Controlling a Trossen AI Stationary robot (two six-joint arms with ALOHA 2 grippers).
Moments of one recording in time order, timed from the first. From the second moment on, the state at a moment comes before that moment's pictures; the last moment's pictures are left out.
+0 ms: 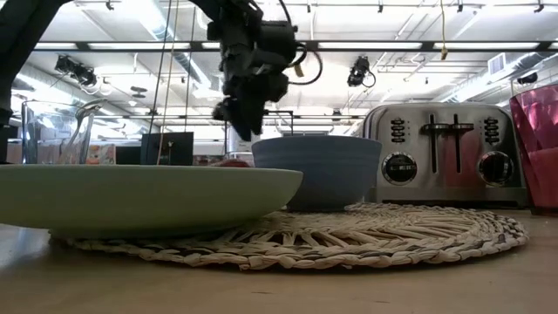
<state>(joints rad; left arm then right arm) 0.28 1.93 1.63 -1.04 0.21 -0.24 0.15 1.22 1.57 -1.12 0.30 0.27</state>
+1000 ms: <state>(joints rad) 0.24 2.05 1.57 -0.86 0.12 0.38 0.13 1.21 1.57 -1.11 0.31 0.34</state>
